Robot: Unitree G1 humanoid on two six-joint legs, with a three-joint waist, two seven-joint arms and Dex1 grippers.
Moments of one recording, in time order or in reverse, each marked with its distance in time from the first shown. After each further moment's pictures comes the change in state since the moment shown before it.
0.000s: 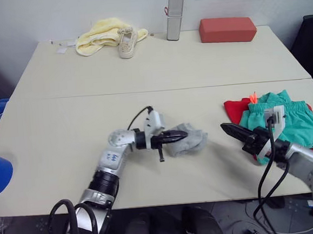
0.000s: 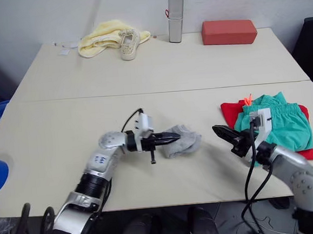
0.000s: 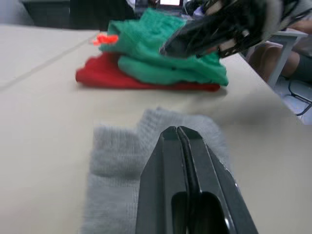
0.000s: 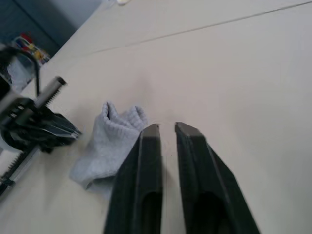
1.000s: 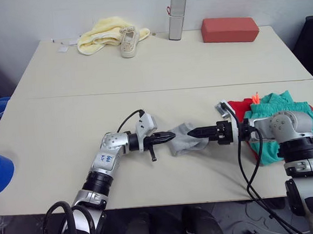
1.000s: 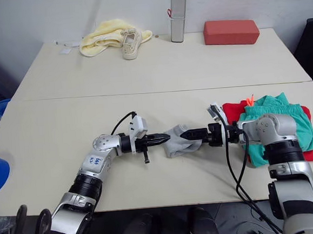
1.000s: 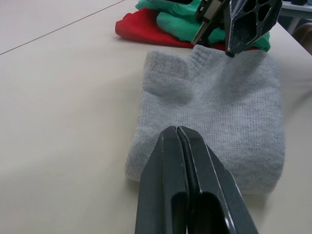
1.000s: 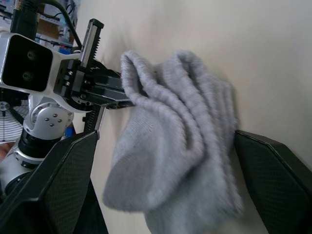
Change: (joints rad) left arm 0.008 0.012 0.006 0.126 0.081 -0.005 0.069; right arm -0.605 0.019 0.384 0.646 -0.198 0.461 0.368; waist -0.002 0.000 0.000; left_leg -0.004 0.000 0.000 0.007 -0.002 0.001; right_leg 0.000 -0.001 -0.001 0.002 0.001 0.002
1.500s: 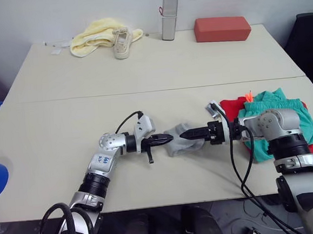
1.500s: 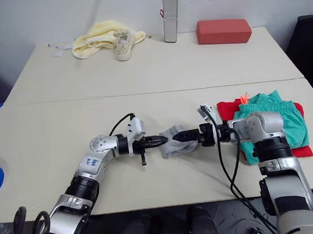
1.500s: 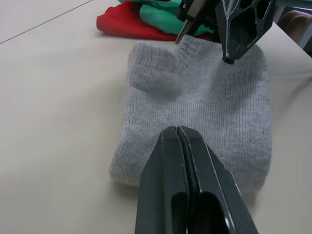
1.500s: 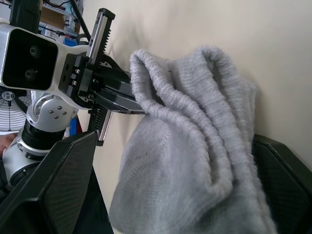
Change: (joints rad) left arm 0.019 0.028 -0.011 -0.036 0.000 0.010 -0.018; right arm -0.043 0.072 0.039 0.025 -0.077 -0.002 0.044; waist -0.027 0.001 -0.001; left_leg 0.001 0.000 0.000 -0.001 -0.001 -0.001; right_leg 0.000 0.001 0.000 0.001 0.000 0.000
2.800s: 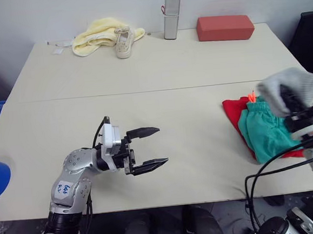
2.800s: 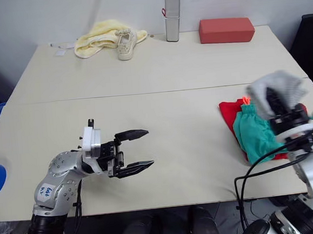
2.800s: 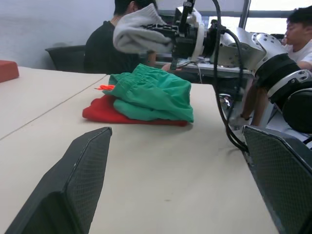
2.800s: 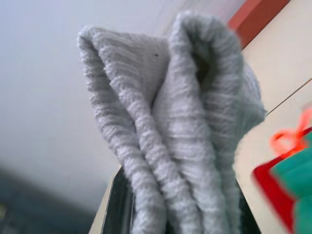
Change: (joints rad) left arm 0.339 0.124 0.190 -0.672 -0.373 0.212 -0.010; right arm 0.439 0.344 -1.093 -0.746 0.761 -0.393 -1.074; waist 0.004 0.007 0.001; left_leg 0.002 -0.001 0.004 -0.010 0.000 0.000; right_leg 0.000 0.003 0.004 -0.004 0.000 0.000
